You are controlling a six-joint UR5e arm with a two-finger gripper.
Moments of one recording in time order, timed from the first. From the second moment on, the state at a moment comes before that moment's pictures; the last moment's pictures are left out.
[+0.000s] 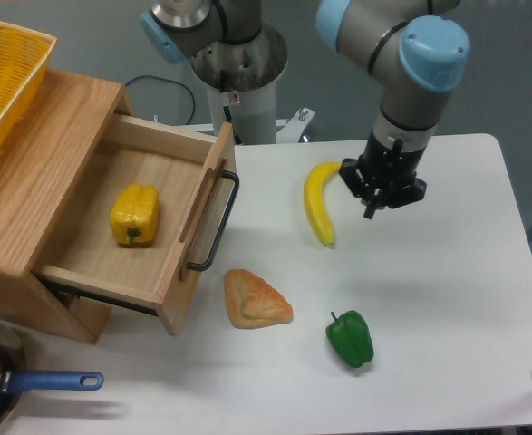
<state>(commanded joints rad) 2.64 -1.77 -1.56 -1.30 1.39 0.86</state>
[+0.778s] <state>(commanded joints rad) 2.44 -1.74 -1.57 -1.30 1.39 0.63</state>
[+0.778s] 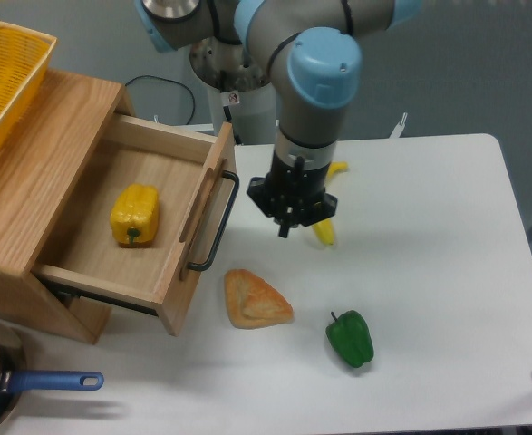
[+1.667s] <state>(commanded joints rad) 2.32 -1.71 -1.60 -1.30 1.37 0.51</state>
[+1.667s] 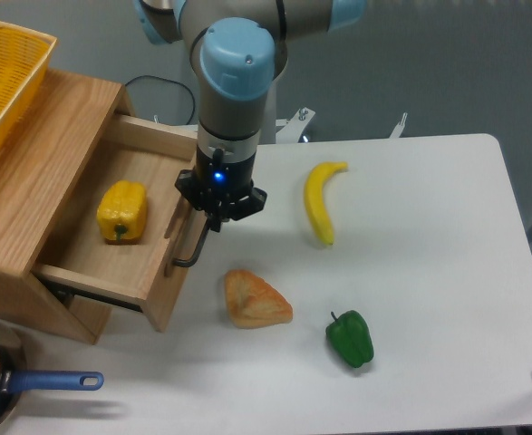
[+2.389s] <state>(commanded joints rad) 2.26 -1.69 -1.61 -1.30 1.36 0.48</state>
